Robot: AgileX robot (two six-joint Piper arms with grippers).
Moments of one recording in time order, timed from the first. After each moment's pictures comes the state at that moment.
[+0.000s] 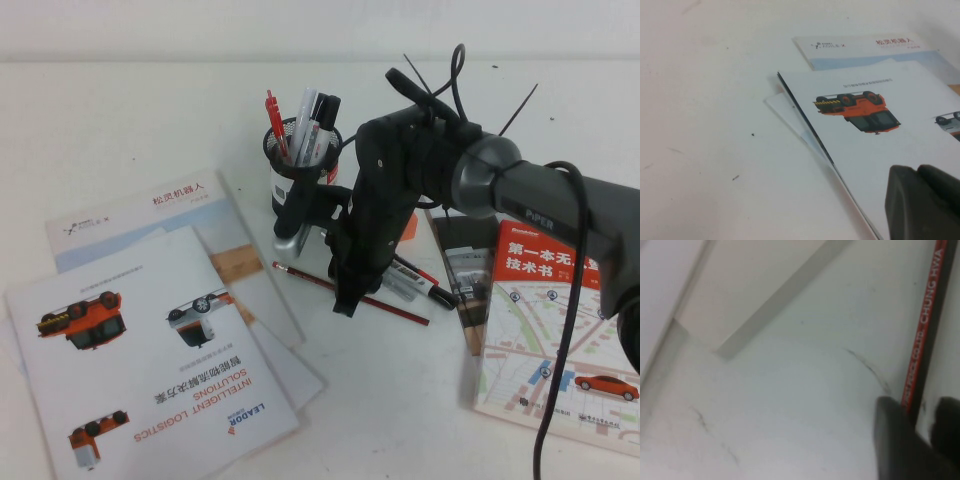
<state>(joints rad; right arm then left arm) 0.61 2.24 -1.86 0.08 1.03 -0.71 -0.03 -0.01 0.02 -0.03 0.39 -0.13</state>
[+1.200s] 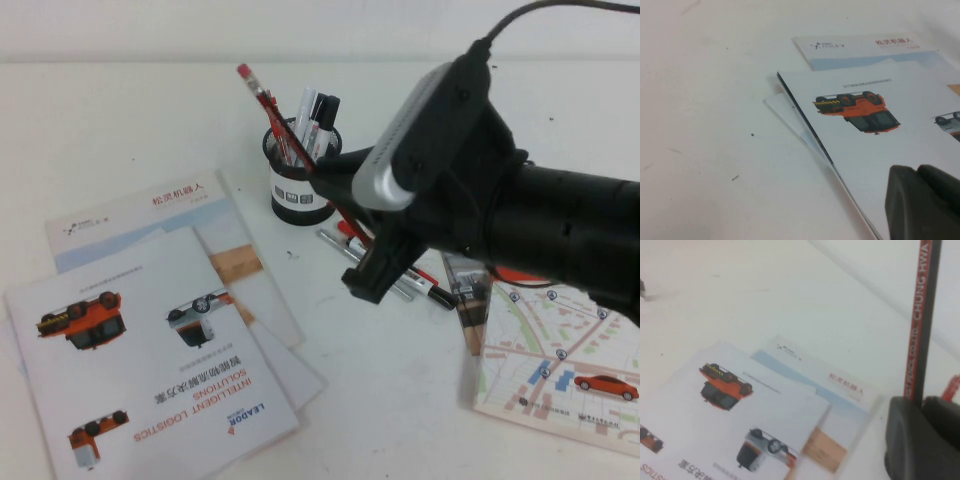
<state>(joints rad) 0.70 1.36 -0.99 1.66 0.22 -2.00 -0.03 -0.01 0.02 -0.03 0.39 -0.13</state>
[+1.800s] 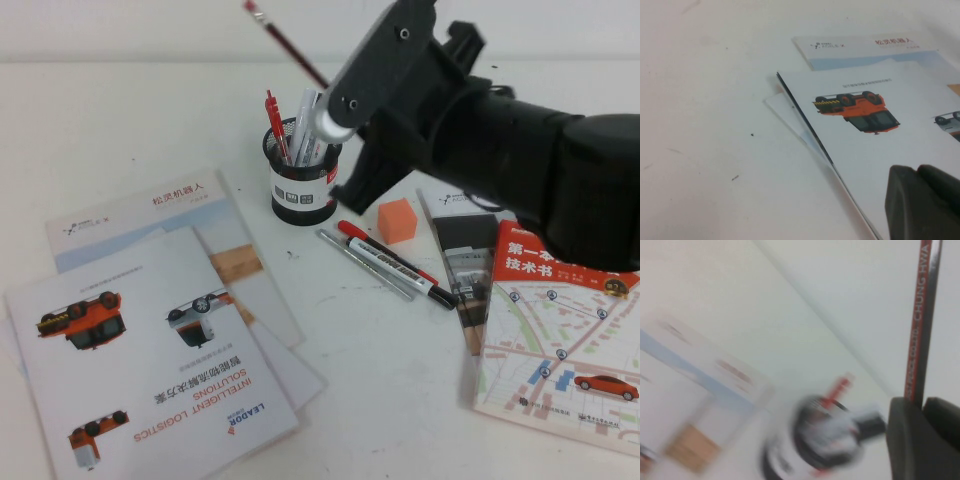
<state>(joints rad) 0.72 1.51 -1.19 1.74 -0.06 -2.26 -0.03 -0.01 0.02 -0.03 0.39 -0.13</state>
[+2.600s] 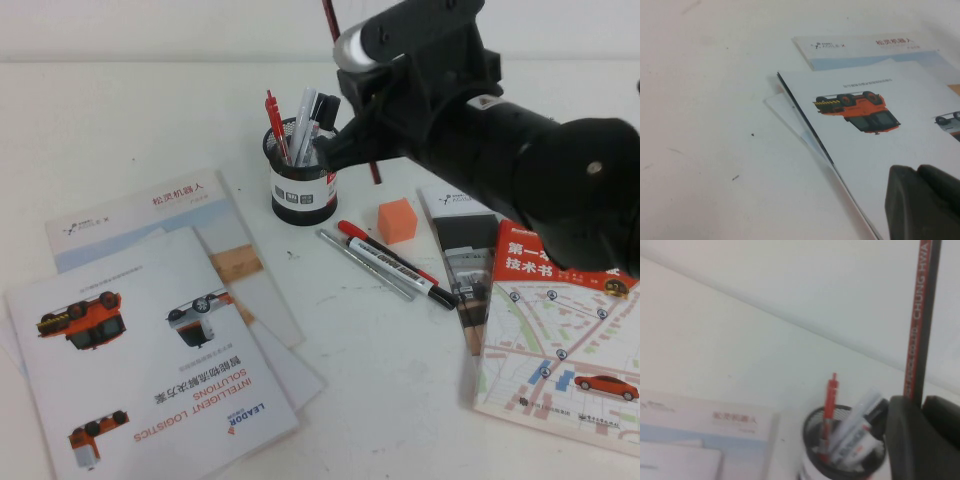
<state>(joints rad) 0.72 1.55 -1.19 1.10 -0.20 -1.18 -0.03 -0.01 0.02 -0.03 0.39 -0.13</state>
